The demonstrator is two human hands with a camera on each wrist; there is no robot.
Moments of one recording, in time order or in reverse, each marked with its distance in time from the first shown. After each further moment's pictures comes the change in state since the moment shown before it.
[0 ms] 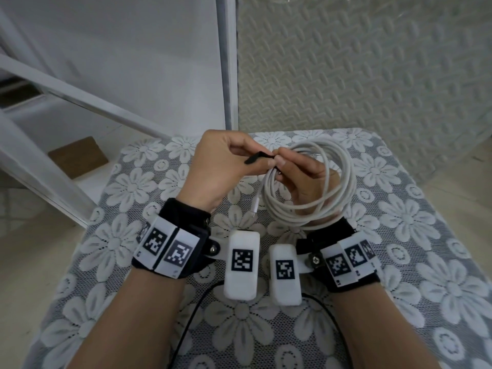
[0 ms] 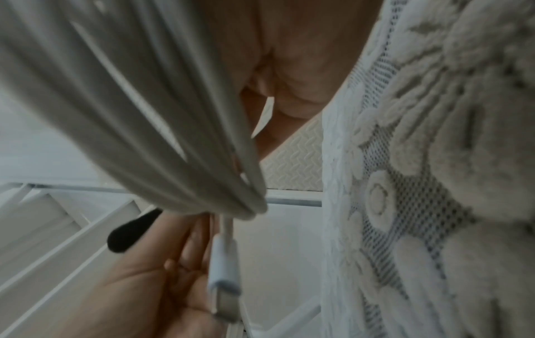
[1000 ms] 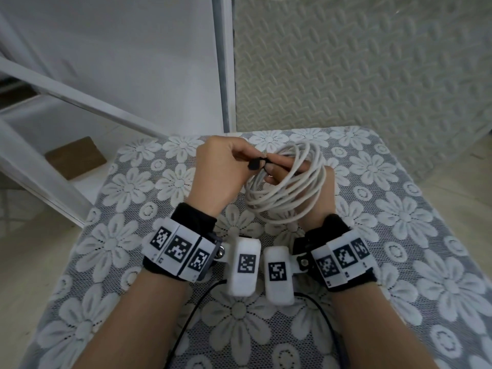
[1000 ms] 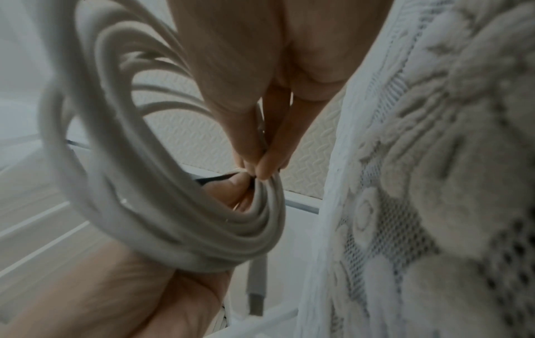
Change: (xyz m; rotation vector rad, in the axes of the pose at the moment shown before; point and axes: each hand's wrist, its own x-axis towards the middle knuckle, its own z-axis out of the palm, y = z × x) left_hand 0.009 -0.023 0.007 0.288 0.139 0.065; right_hand -0.009 -0.011 -0.001 -0.011 0.039 0.294
